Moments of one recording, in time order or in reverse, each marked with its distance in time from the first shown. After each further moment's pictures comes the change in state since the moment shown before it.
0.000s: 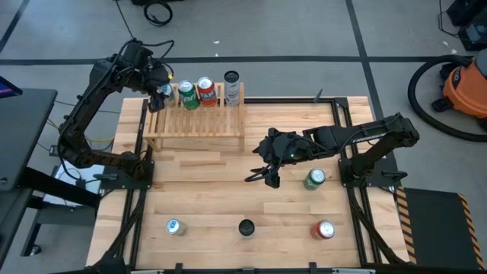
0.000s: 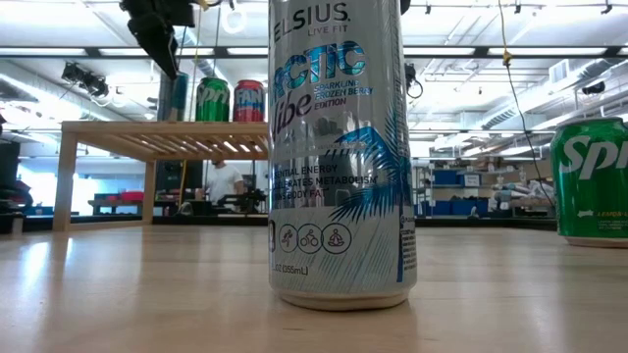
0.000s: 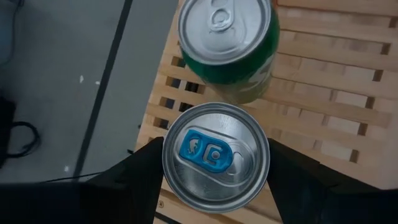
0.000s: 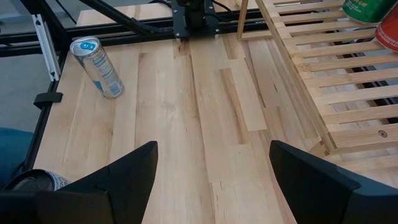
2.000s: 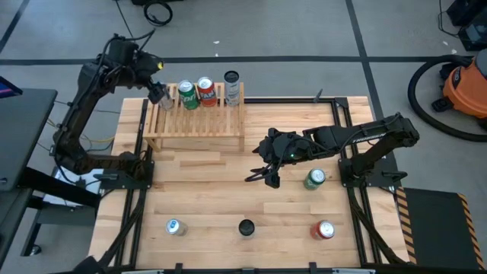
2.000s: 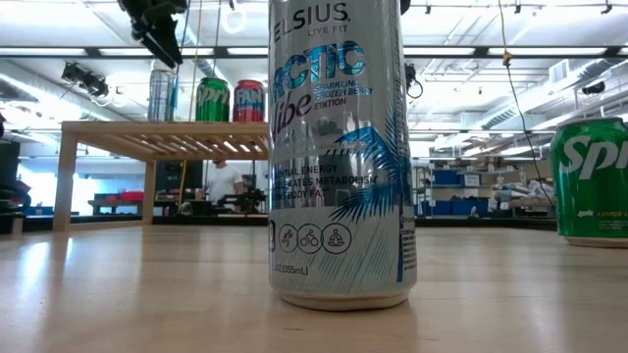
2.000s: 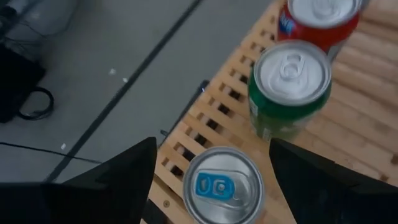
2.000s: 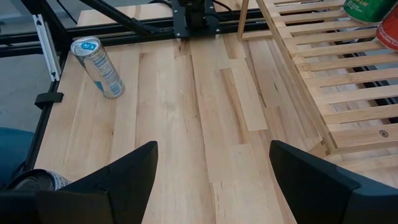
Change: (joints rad) left arm 0.068 -0.081 0.000 0.150 -0.016 -0.294; right arm 0.000 0.000 0.000 0.000 -0.002 0.001
